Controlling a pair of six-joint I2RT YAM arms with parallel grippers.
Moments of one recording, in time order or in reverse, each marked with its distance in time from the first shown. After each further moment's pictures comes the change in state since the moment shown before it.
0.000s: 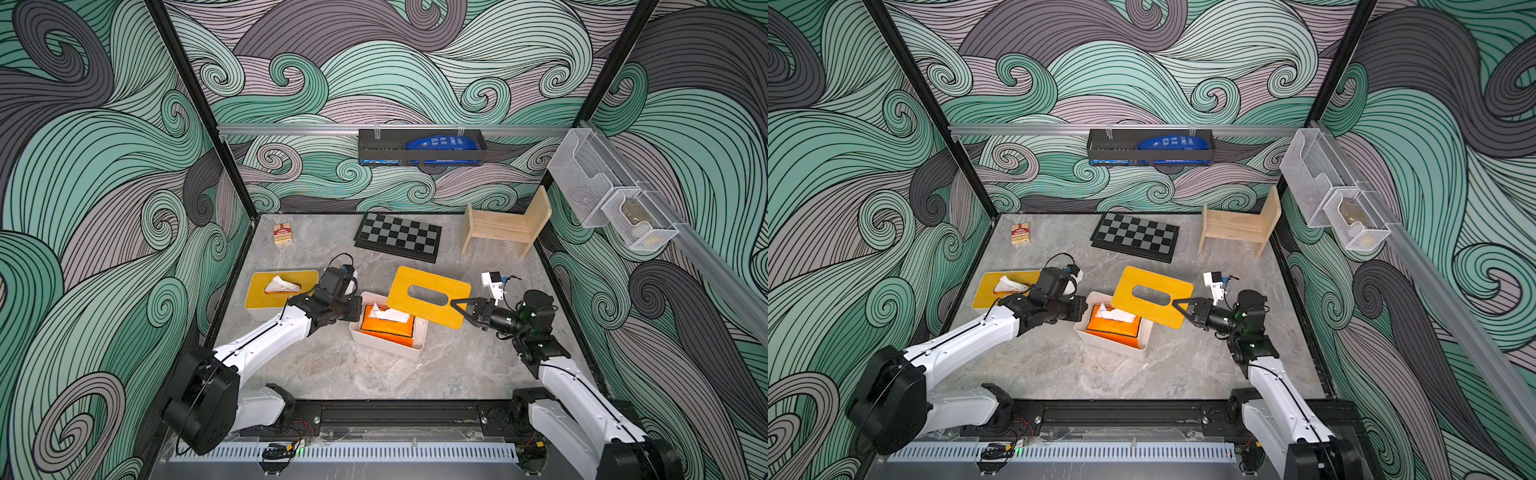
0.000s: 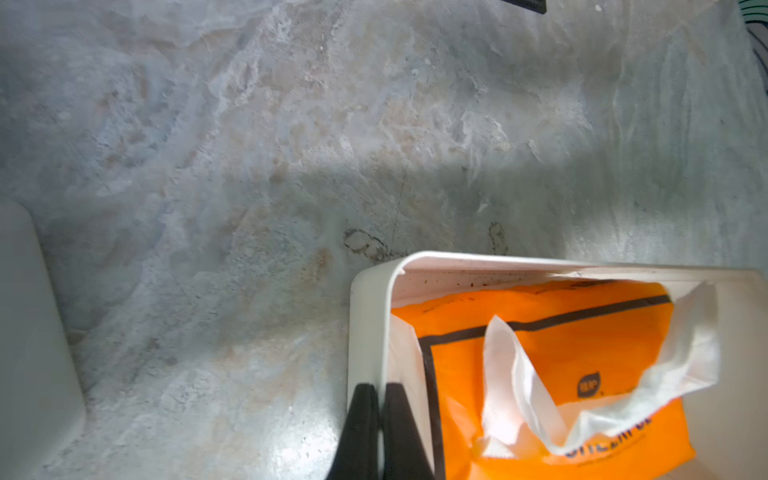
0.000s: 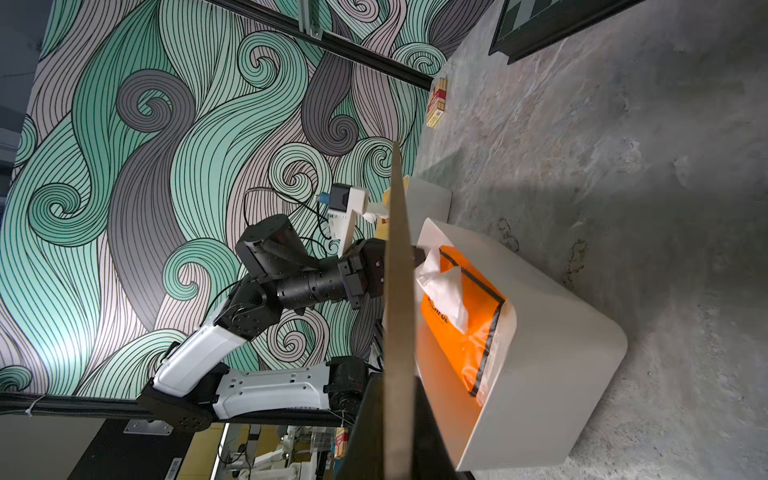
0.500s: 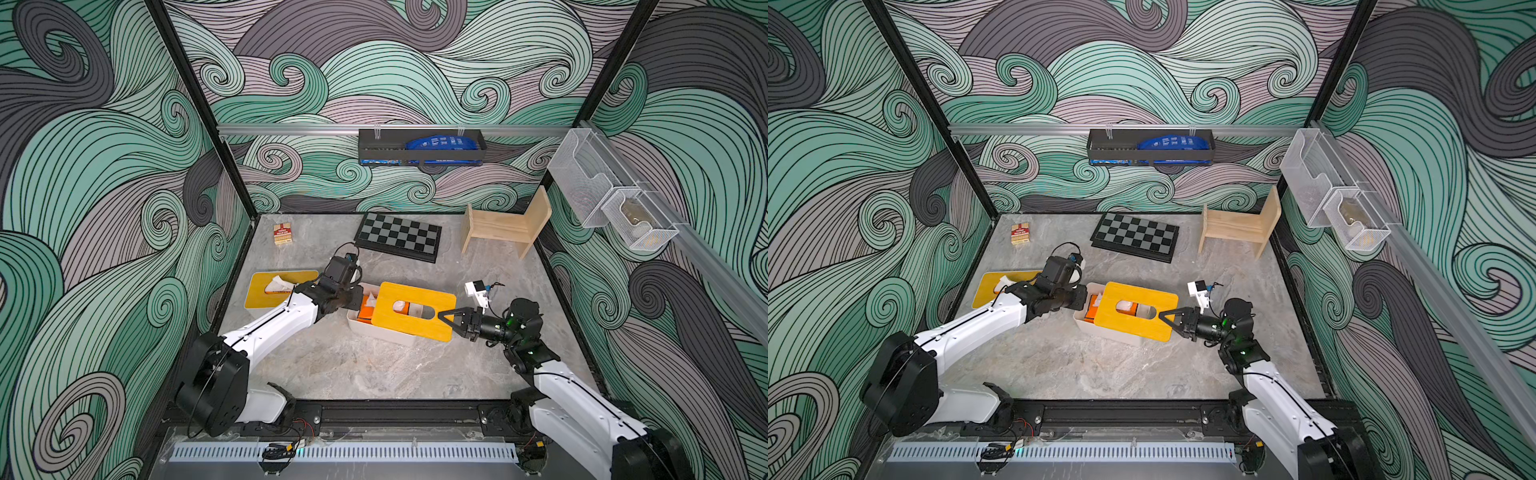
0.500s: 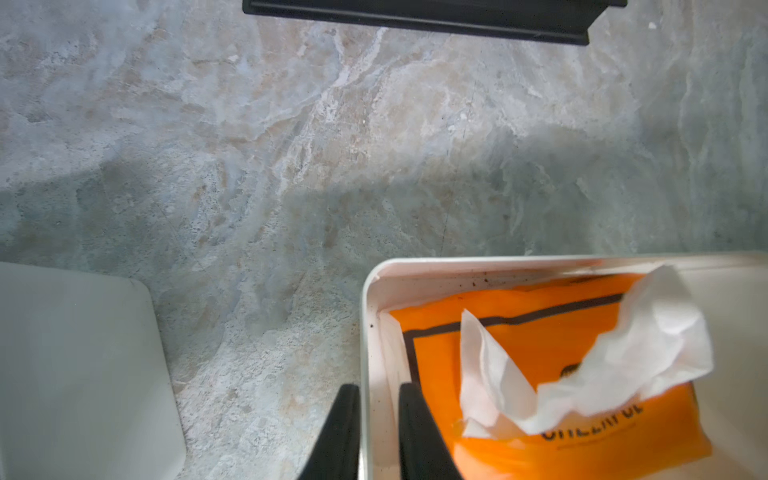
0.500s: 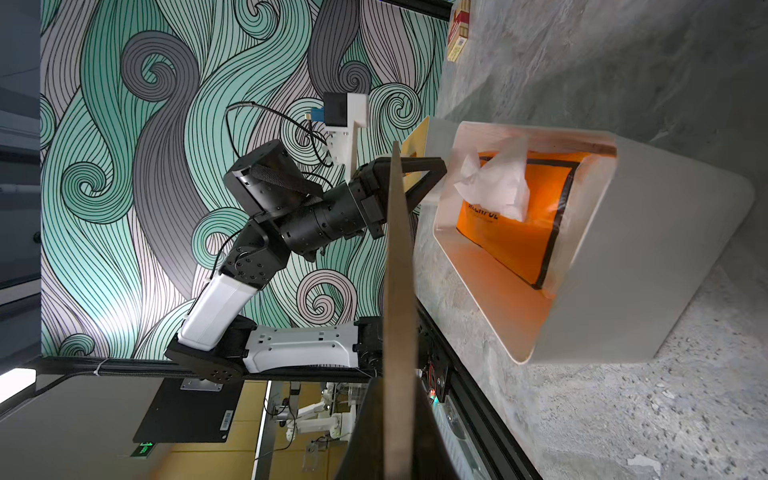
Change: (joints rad) left arm 0.000 0.071 0.110 -0.029 -0.127 0.104; right arm 0.179 0.030 -0.074 0.162 0.055 0.182
